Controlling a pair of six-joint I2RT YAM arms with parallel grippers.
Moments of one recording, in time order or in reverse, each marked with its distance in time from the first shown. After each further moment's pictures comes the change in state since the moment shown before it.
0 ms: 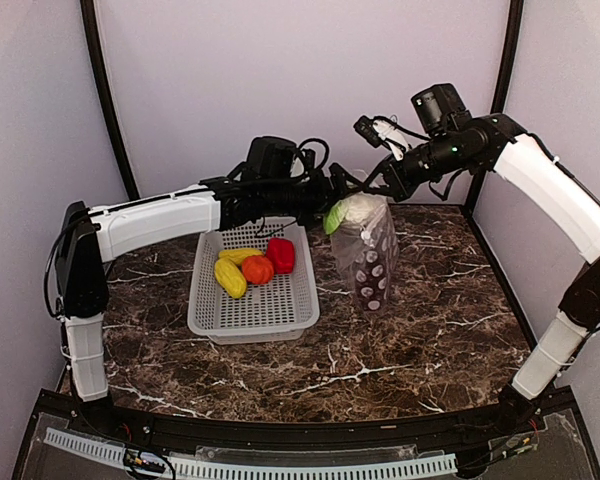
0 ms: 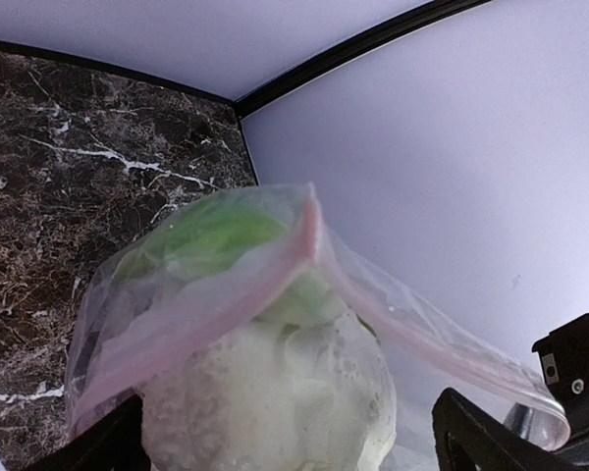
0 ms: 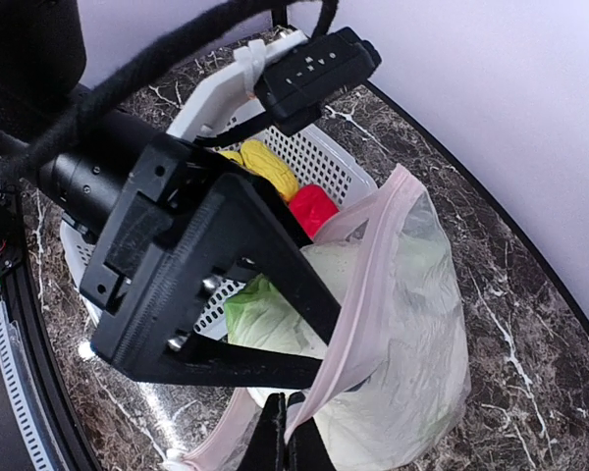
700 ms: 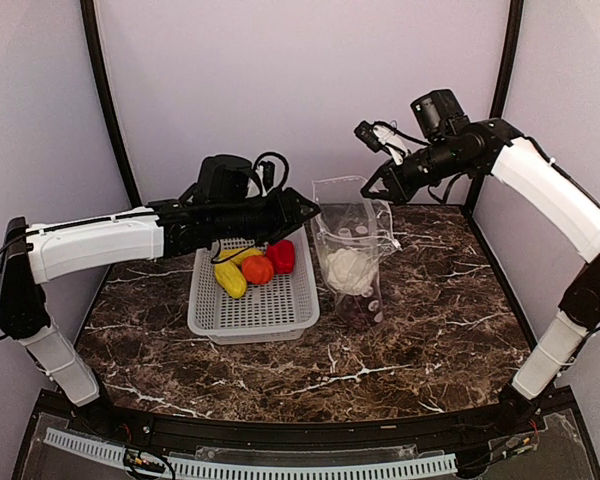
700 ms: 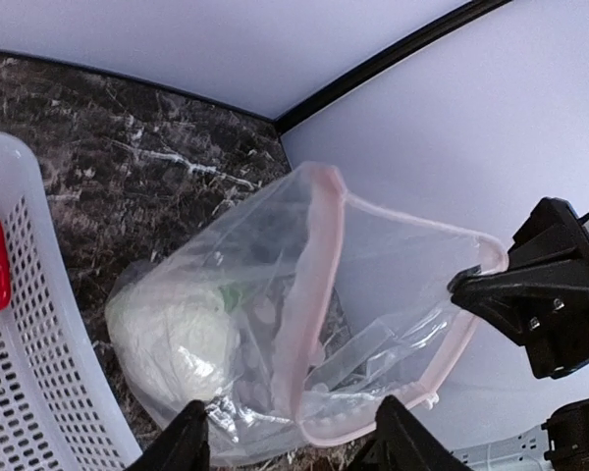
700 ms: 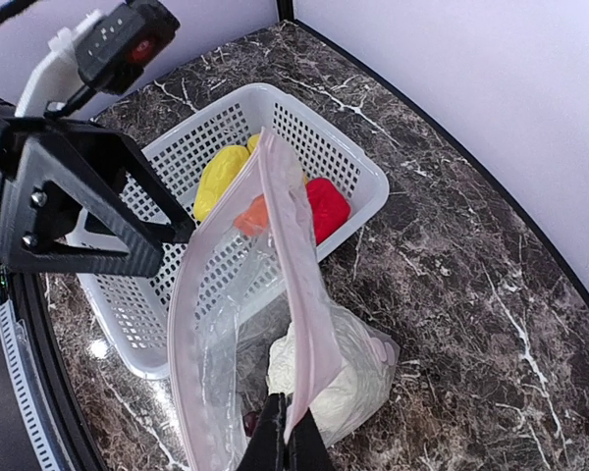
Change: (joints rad) left arm -0.014 -0.380 -0.452 0.076 -0.140 0.059; right arm -0.020 0.000 -0.038 0.021 -0.032 0.007
